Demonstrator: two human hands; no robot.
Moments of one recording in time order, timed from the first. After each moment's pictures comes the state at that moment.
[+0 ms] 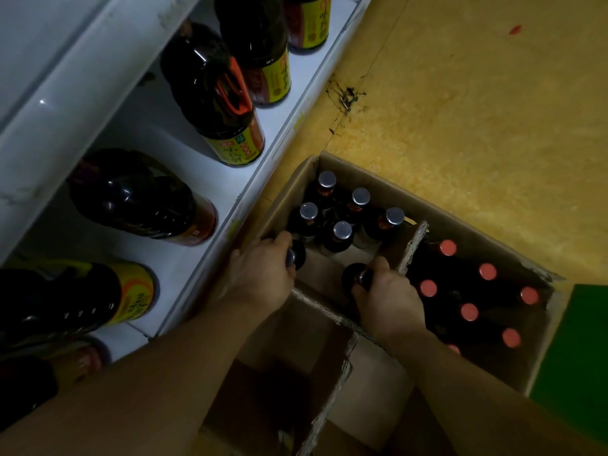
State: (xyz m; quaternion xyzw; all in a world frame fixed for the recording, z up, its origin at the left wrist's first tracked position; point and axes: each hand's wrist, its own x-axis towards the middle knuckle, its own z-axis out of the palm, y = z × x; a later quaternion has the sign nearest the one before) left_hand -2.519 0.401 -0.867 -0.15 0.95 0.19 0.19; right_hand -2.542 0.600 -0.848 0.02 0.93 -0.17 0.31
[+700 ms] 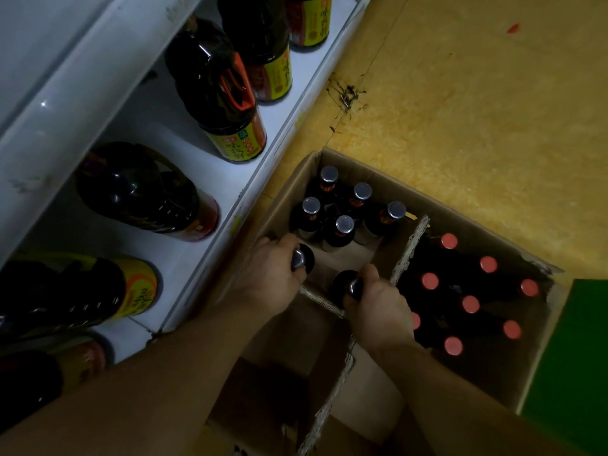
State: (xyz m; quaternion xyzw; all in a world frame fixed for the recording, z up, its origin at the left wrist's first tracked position) left_hand -2.508 0.407 -0.846 -0.13 0.94 0.25 0.19; right_hand -2.514 0.589 -0.849 0.01 0.93 -0.17 0.31
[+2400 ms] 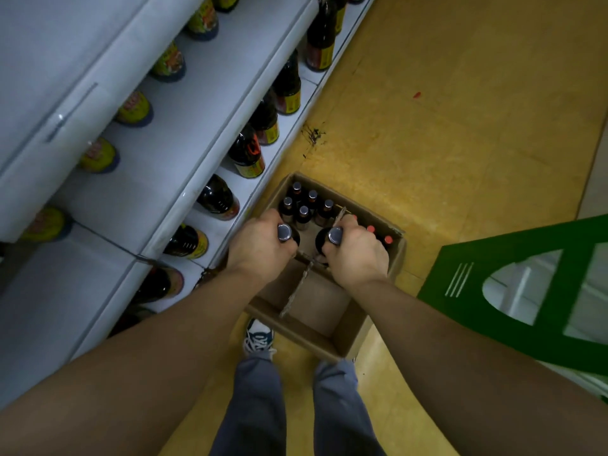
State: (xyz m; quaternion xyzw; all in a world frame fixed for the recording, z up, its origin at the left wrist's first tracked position) left_hand -2.419 0.470 -0.462 -0.20 0.93 0.28 0.14; right_hand -2.453 0.637 -0.443 -0.02 0.96 -0.20 0.22
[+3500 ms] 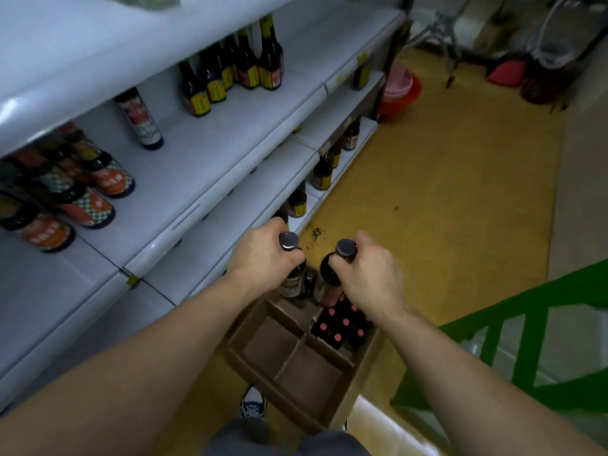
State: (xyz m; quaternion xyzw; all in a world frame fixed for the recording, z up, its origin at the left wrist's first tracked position) left_hand -2.394 0.507 -0.176 -0.20 0.92 0.33 -0.01; right_hand -2.432 0.691 -0.174 -0.08 0.95 -0.29 0.07
